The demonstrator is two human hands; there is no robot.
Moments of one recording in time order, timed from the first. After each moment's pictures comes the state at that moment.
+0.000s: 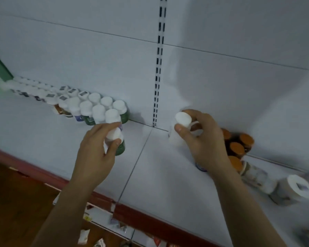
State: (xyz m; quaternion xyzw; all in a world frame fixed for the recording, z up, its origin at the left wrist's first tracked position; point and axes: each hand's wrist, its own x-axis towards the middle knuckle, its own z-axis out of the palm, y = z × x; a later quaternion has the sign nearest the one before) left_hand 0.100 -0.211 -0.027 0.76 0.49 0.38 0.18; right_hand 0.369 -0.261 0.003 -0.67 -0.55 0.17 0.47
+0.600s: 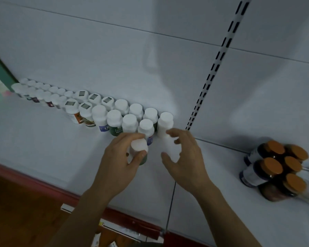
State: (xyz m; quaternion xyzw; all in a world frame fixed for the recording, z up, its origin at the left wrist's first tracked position) left_hand 0.035 -0.133 -0.055 0.77 0.44 0.36 0.30; right_hand 0.234 -0.188 -0.063 -0.67 -0.62 0.13 0.39
